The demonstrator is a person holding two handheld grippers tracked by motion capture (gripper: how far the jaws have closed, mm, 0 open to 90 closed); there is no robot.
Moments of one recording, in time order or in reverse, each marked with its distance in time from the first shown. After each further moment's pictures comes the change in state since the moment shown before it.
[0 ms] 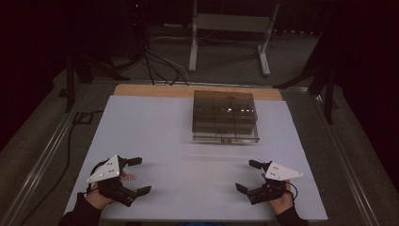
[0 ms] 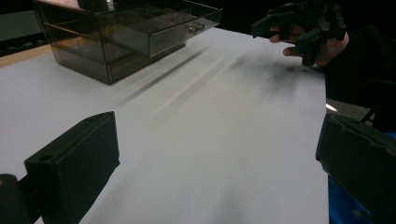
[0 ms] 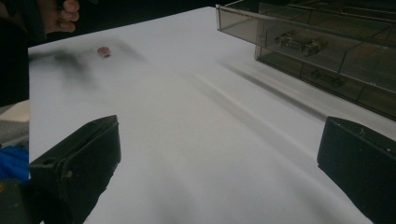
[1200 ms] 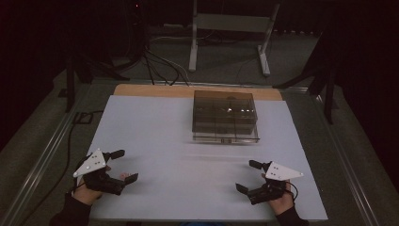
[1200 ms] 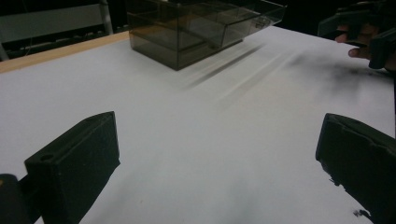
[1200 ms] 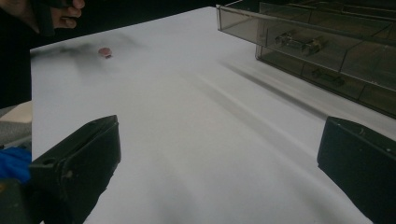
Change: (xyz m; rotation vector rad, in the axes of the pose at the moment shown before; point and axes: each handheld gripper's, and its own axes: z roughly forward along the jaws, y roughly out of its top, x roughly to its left) left arm 0.028 -0.012 -0.029 0.010 0.192 -0.055; right arm 0.001 0.000 -0.001 0.005 0.001 0.004
